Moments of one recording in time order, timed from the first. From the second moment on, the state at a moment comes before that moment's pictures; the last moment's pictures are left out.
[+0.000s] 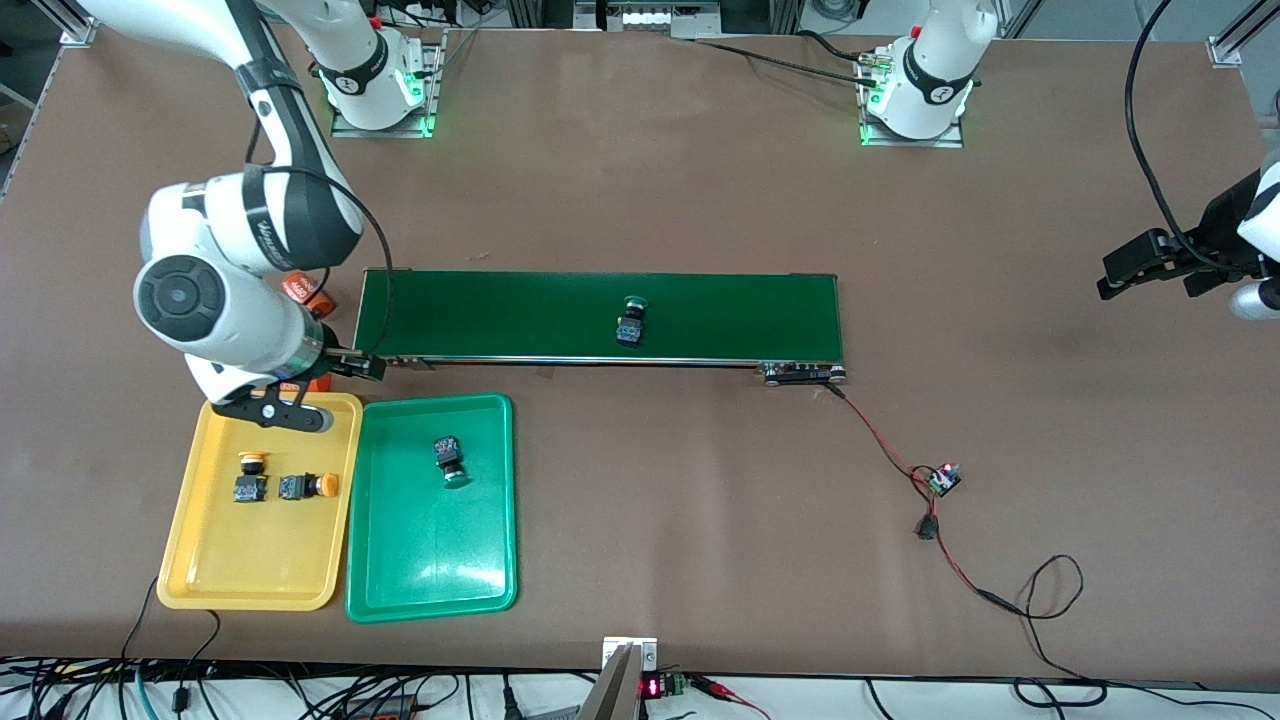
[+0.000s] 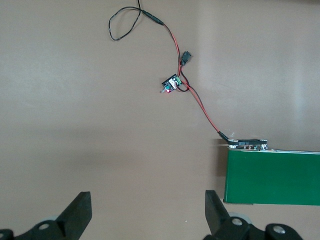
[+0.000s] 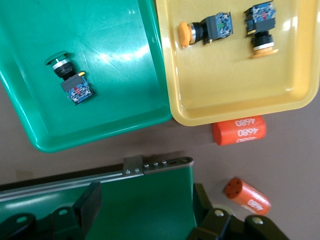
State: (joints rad) left arm -0.01 0.07 0.03 -1.55 -0.03 1.64 -0.03; right arm 0.21 0.38 0.02 -1.62 -0.07 1.86 0.40
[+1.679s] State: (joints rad) left arm 0.00 0.07 0.04 -1.55 -0.06 1.64 -0.03; right arm 0.11 0.30 0.14 -1.60 0.05 1.82 0.48
